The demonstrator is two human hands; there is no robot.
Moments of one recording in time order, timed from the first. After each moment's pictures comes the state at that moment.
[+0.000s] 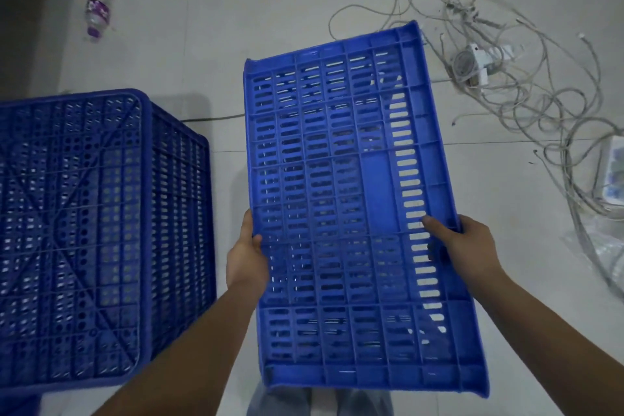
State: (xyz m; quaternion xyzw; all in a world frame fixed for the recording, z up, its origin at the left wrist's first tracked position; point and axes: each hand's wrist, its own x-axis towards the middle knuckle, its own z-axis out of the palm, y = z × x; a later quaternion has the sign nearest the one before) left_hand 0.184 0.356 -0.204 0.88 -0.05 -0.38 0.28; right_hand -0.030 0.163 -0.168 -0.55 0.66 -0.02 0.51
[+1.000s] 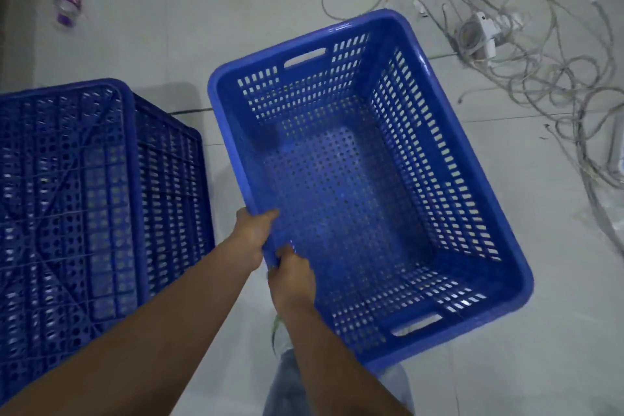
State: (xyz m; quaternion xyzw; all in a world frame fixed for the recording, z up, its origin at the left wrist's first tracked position) left_hand 0.226 0.324 -0.232 0.77 0.16 -0.50 0.36; right_hand 0.133 0.356 -0.264 -0.75 0.54 0.12 0.38
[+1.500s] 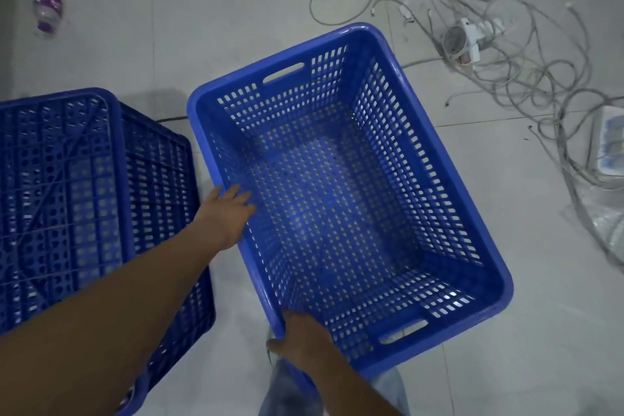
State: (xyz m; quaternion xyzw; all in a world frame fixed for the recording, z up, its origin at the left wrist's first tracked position) left_hand 0.294 0.323 -0.244 0.66 -0.56 -0.34 -0.37; right_hand 0.077 0.378 -0.264 -0.66 0.39 0.40 0.50
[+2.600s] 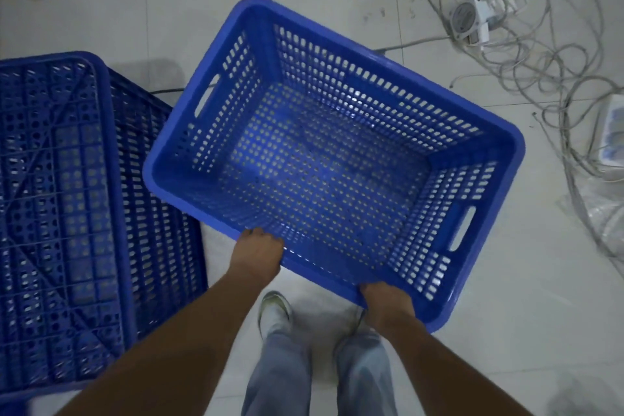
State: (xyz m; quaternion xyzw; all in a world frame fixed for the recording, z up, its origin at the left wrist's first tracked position) left_hand 0.186 0.362 -0.261 0.70 -0.55 -0.33 -0.31; right_hand -0.024 0.291 -0.265 -0.74 0.36 0.50 0.28
